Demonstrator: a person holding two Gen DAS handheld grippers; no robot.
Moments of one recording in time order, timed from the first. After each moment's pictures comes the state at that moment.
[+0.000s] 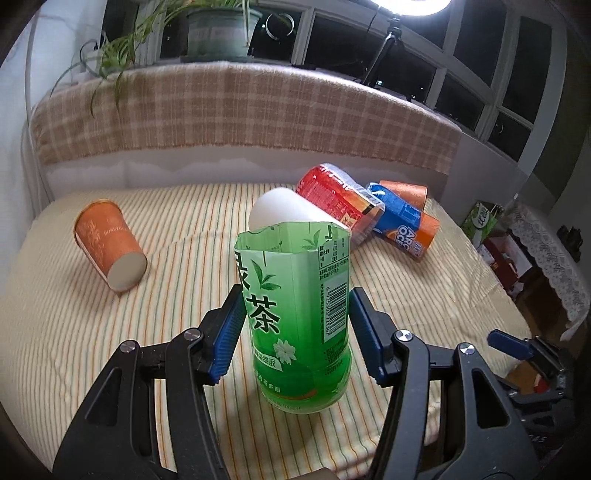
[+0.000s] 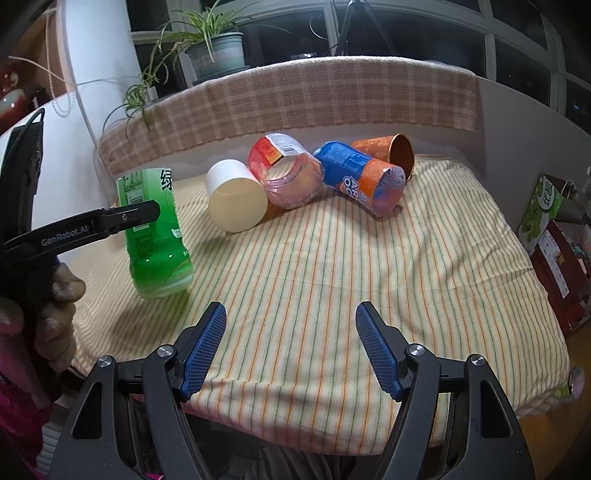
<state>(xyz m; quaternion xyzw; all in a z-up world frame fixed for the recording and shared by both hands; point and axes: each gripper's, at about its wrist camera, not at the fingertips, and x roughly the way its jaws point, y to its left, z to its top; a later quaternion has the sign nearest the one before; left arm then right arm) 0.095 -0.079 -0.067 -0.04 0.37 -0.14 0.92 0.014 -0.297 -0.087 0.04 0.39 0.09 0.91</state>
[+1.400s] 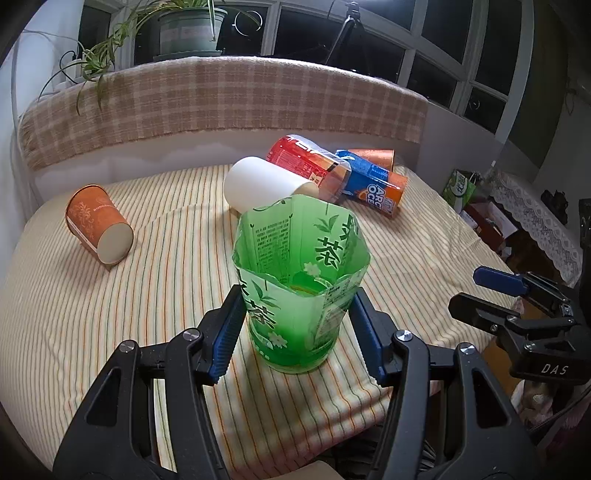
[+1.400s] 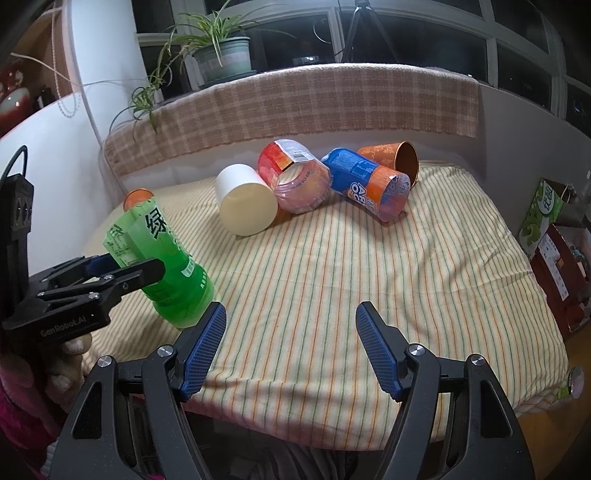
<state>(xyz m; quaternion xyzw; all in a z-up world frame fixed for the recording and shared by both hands) 0.052 -0.086 -0.079 -0.01 0.38 -0.19 0.91 0.007 -0.287 -0.079 0.04 0.39 0.10 0.92</state>
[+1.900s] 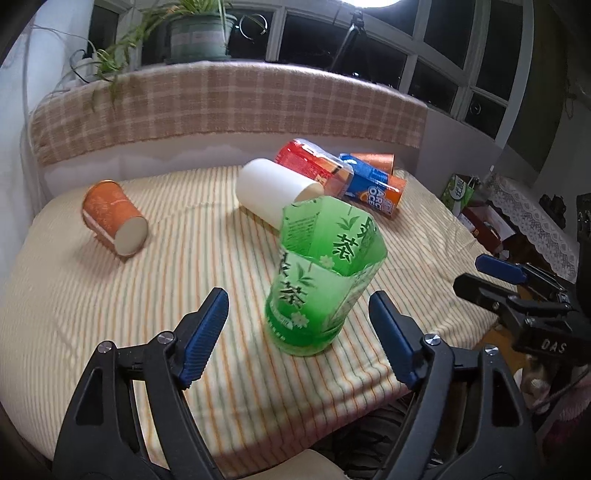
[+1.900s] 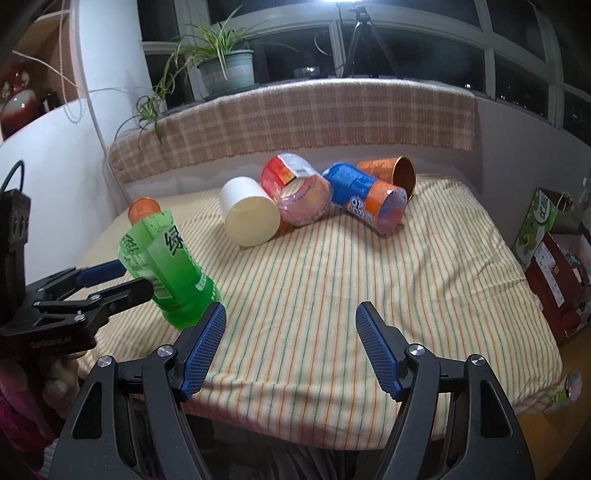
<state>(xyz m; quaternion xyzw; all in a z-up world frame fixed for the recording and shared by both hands) 0.032 -0.068 -0.068 -0.02 0.37 -0.18 0.91 -0.005 -0.285 -0.069 0.03 0.36 0.09 0.93</state>
